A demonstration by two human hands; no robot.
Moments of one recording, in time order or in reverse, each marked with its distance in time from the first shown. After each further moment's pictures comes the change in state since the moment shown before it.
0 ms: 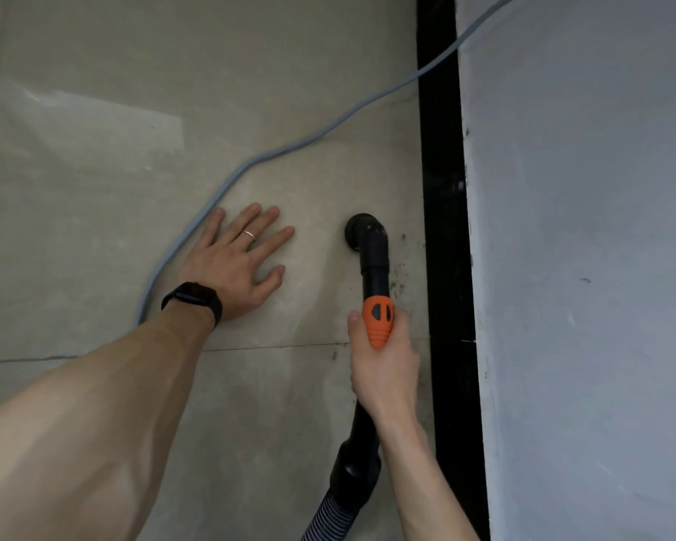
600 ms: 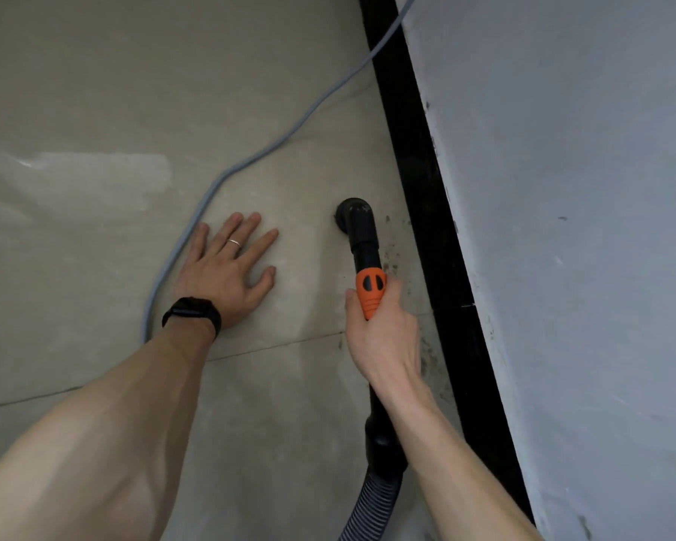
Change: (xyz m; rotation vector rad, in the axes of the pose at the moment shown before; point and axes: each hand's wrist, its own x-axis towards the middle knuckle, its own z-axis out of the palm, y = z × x) left_hand -0.002 0.000 -0.002 0.022 -0.011 0.008; right_hand 0.007 -0.003 0.004 -0.202 0.040 -0.087
